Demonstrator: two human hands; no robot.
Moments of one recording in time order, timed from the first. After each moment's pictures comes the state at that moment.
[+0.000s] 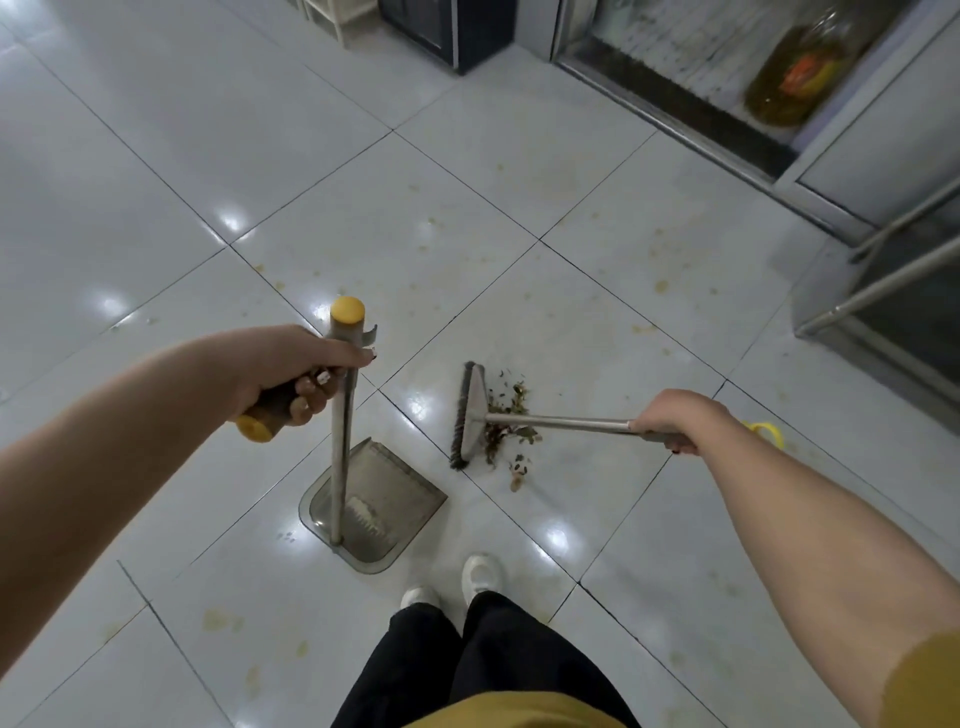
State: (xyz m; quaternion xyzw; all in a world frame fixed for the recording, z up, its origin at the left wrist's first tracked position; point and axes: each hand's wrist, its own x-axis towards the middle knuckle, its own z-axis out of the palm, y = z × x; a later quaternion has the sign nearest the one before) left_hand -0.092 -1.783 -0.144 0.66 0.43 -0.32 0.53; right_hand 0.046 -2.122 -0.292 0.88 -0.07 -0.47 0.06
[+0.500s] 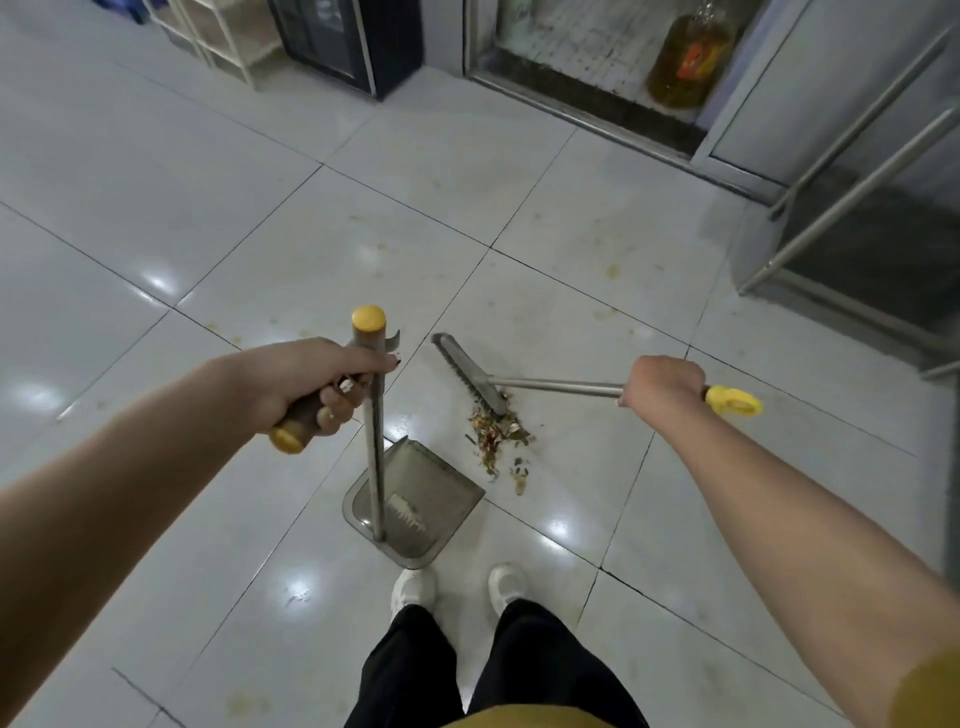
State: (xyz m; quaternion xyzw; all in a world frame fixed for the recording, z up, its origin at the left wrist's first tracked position) left_hand -0.063 -1.756 -0.142 0.67 0.31 -0.38 0.55; right_hand 0.023 -2.074 -0.272 0.94 -0.07 -0.28 0.18
